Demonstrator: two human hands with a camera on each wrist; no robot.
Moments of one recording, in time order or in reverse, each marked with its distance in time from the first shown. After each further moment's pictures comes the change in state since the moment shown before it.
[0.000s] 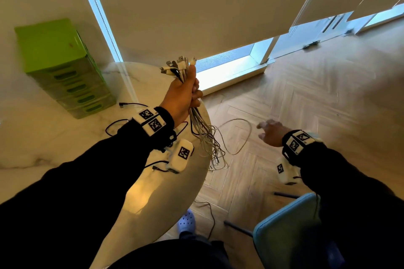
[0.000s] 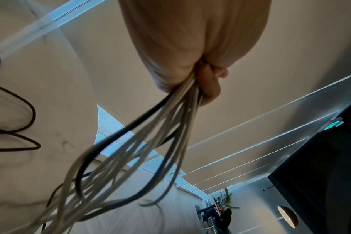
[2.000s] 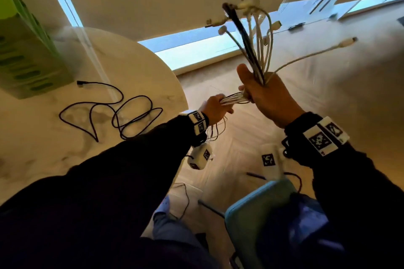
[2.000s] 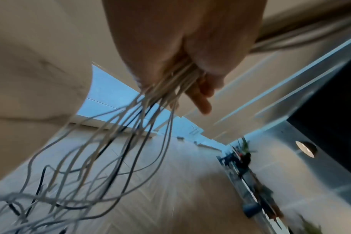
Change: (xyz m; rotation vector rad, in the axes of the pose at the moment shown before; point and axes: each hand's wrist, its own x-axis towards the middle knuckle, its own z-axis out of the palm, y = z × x) left_hand 0.076 -0.158 0.082 0.800 -0.335 0.008; right_hand -0.083 -0.063 -0.112 0.930 0.401 -0.194
